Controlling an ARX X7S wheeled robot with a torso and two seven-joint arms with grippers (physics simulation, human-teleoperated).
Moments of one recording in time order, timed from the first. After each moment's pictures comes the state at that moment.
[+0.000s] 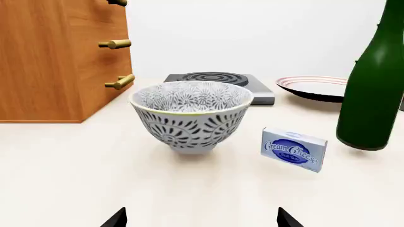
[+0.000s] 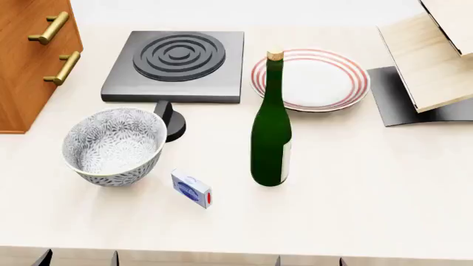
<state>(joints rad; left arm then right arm) 0.00 0.00 0.00 0.00 0.00 0.00 0.00 0.00 0.00 0.00 0.00 0.00 0.00 0.00</state>
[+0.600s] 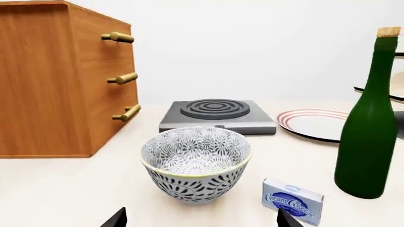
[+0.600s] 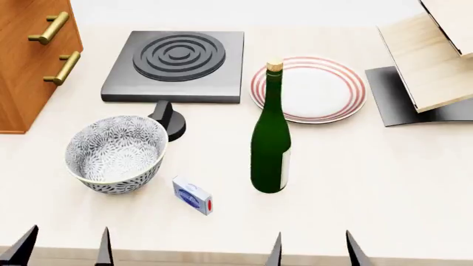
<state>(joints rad) -0.01 -0.07 0.07 0.21 -0.04 -0.15 -0.09 0.01 0.08 -0.08 -0.29 -0.01 0.24 0.07</state>
